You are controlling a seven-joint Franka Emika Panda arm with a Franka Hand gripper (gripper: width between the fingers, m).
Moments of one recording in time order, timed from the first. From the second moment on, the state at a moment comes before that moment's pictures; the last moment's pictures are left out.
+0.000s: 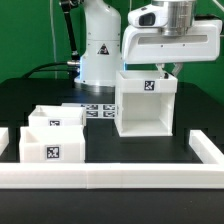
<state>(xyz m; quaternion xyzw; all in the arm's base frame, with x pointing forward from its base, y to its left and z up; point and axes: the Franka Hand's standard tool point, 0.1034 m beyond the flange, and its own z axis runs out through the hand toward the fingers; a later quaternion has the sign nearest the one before) 0.412 0.118 0.099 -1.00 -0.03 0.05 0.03</state>
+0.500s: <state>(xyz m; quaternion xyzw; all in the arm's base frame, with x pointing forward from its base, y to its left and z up) 0.475 0.112 0.099 -1.00 -0.03 0.03 0.04</state>
